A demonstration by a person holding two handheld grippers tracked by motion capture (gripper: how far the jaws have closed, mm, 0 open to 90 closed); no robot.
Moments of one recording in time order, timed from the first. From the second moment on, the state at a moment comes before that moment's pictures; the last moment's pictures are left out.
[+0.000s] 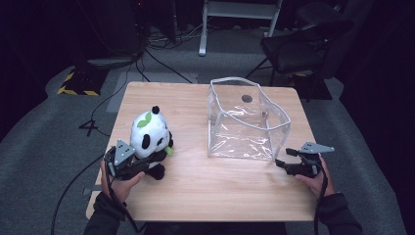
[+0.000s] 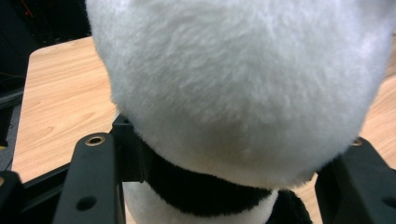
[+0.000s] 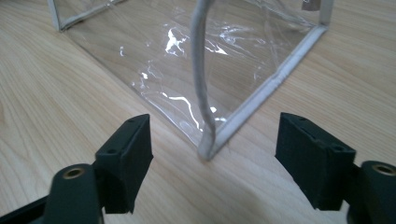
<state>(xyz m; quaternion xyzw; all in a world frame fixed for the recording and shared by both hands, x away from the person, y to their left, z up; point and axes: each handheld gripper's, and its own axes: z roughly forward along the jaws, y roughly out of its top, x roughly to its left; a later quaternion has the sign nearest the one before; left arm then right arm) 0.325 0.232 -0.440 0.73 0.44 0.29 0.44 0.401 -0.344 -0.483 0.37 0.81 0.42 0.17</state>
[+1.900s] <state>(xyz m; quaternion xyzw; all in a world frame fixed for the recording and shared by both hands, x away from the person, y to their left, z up) 0.322 0.230 -0.445 0.73 0.42 0.30 0.44 0.466 -0.348 -0.486 0.42 0.81 0.39 0.15</state>
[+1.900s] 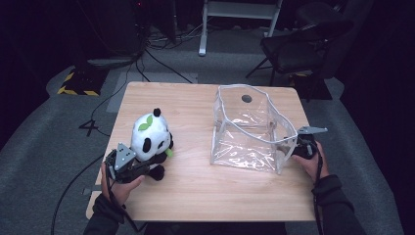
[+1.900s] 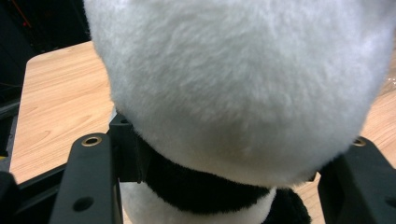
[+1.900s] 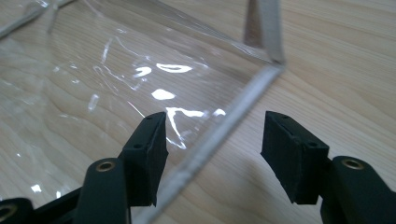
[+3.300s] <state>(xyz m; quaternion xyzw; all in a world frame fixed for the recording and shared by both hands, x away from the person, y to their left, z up) 0.330 0.229 -0.447 0.73 0.42 0.29 0.45 0.432 -0.325 -0.485 0.37 0.83 0.38 0.16</state>
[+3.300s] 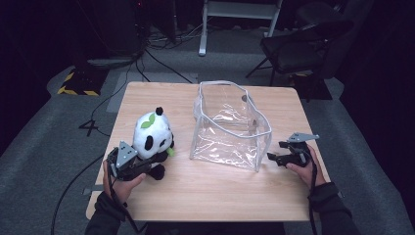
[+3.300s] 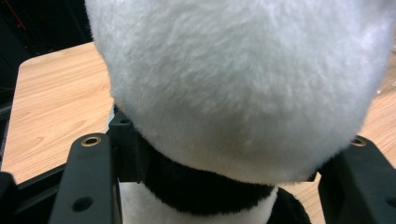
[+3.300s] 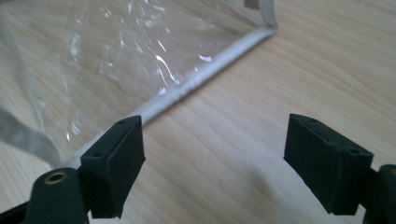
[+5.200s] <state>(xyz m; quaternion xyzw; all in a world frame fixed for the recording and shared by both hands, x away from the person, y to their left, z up) 0.335 0.213 -0.408 0.69 0.41 0.34 0.49 0.403 -0.344 -0.507 0.39 0.83 0.36 0.18</state>
